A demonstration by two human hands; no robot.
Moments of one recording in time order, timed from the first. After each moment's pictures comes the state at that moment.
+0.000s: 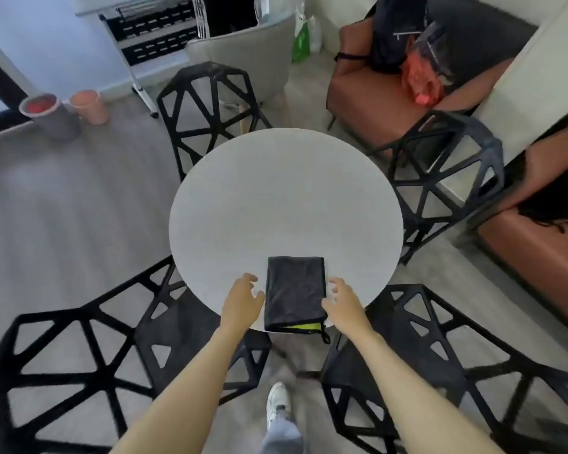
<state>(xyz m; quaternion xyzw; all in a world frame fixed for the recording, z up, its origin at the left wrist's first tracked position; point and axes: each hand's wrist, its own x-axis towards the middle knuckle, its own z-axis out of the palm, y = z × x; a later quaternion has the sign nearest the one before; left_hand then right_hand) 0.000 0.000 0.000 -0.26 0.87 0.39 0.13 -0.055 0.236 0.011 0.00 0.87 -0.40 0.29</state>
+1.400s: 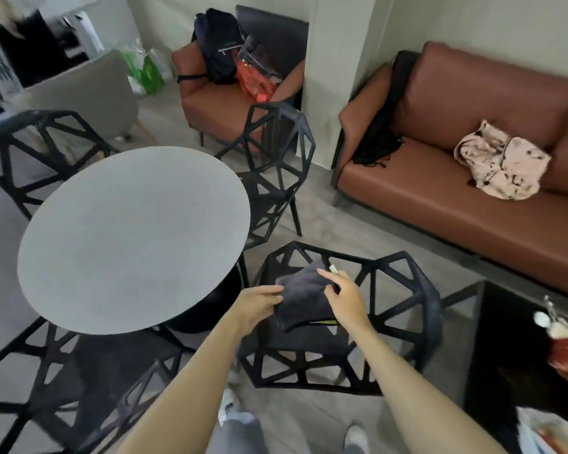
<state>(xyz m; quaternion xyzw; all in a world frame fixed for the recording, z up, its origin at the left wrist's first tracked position) 0.045 0.308 0.049 -0.18 0.62 0.68 0.36 0.089 0.531 0.048 0.15 0.87 -0.46 0.02</state>
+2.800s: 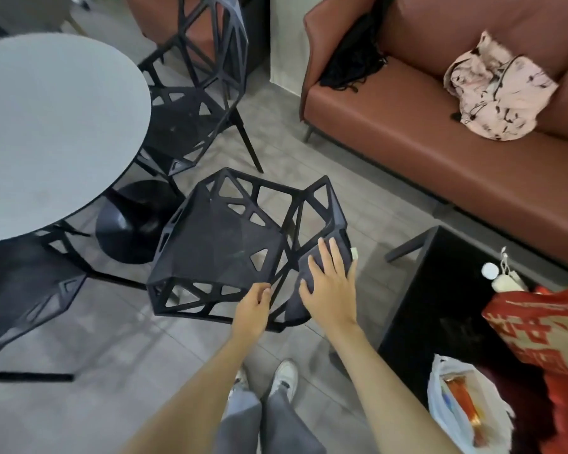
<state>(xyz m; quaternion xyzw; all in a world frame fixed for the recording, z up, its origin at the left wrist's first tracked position) 0.235 0.584 -0.096 -0.16 0.82 0.48 0.24 0.225 0.767 -0.056 0.00 1.00 -0.05 0.01</state>
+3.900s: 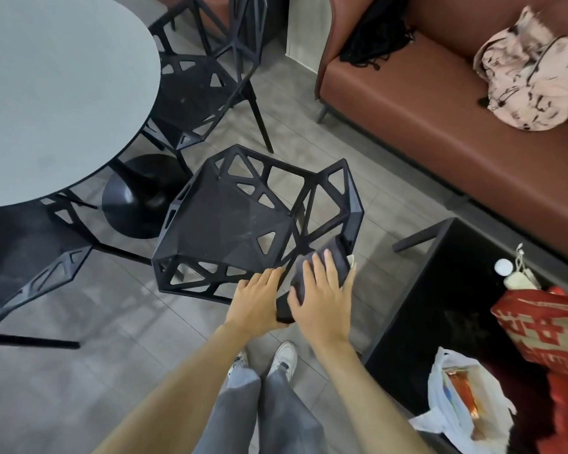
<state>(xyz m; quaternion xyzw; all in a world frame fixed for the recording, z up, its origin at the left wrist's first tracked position) 0.246 0.571 -0.090 0.15 0.95 0.17 0.21 0.267 0.729 -0.049 0.00 1.00 -0.02 0.05</state>
